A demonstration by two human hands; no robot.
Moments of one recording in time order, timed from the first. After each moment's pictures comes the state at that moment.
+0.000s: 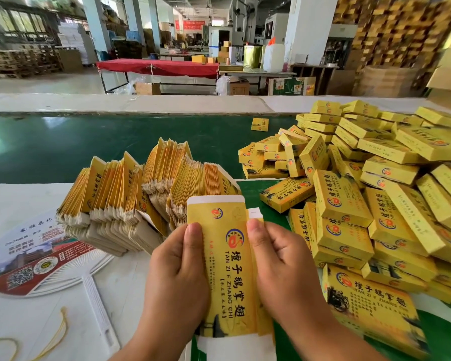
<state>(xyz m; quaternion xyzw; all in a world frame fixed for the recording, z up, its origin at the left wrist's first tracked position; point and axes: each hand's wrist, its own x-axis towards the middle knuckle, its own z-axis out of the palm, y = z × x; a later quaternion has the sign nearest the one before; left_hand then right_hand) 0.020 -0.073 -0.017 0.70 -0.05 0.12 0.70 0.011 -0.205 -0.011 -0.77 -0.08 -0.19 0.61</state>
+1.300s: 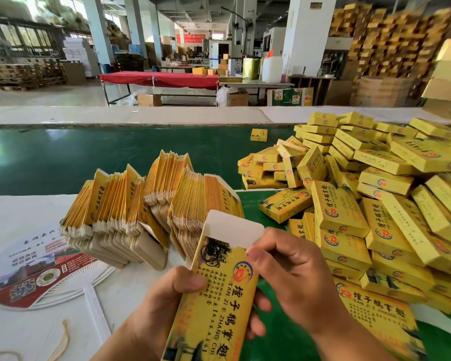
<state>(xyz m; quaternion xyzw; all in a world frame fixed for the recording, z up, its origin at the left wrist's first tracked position) 0.041 -0.044 -0.010 0.40 -0.17 -0.27 0.86 0.015 -0.235 -0.008 -0.64 -0.27 -0.08 0.71</state>
